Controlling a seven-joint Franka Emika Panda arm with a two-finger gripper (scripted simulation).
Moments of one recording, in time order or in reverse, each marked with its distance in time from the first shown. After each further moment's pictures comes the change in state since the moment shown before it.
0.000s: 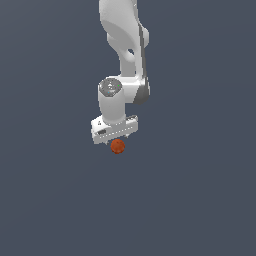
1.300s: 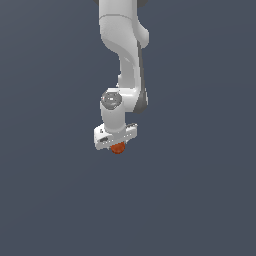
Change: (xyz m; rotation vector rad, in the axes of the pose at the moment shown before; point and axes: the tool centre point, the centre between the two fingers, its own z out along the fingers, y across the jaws) arm -0.001 0.001 0.050 -0.001 0.002 -0.006
